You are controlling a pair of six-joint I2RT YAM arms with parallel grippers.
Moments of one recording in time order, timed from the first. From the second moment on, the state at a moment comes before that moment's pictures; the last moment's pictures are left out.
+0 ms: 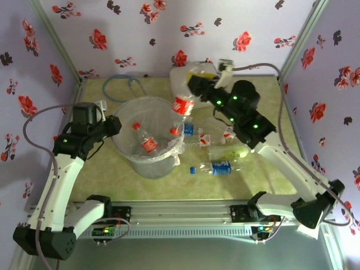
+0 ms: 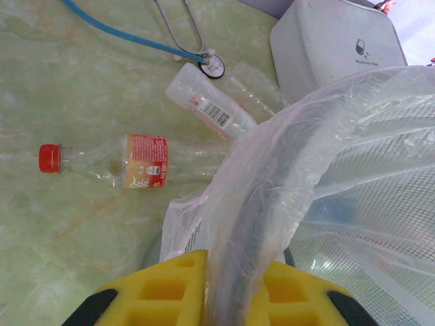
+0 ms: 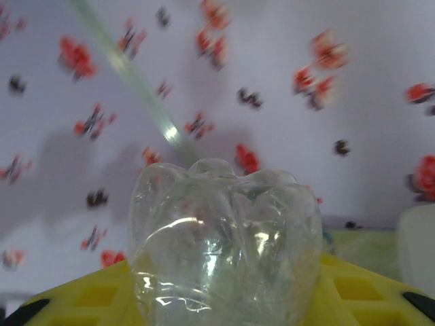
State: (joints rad) left arm -0.20 0.96 1.10 -0.82 0.12 -0.46; right arm 0.71 1.25 1.34 -0.03 -0.06 0.50
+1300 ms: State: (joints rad) left arm -0.21 0.97 1.10 -0.80 0.13 -0.46; right arm 0.89 1.29 1.33 -0.19 0.04 0.15
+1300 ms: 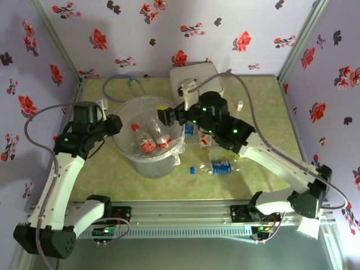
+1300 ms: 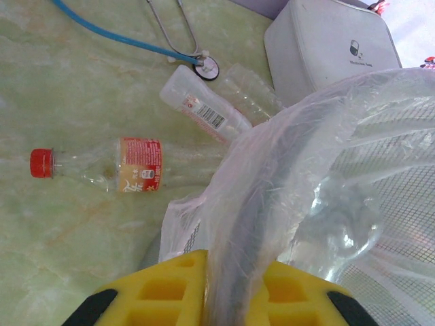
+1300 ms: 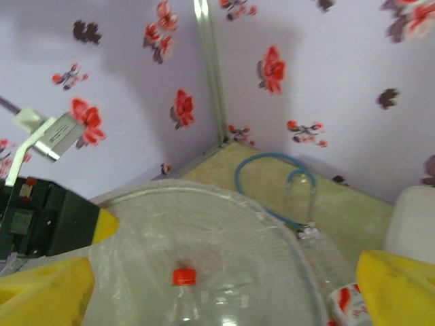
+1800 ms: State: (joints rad) left arm -0.21 0.97 1.09 -0.79 0.13 -0.46; right arm 0.38 0.94 0.92 -0.62 0.30 0.78
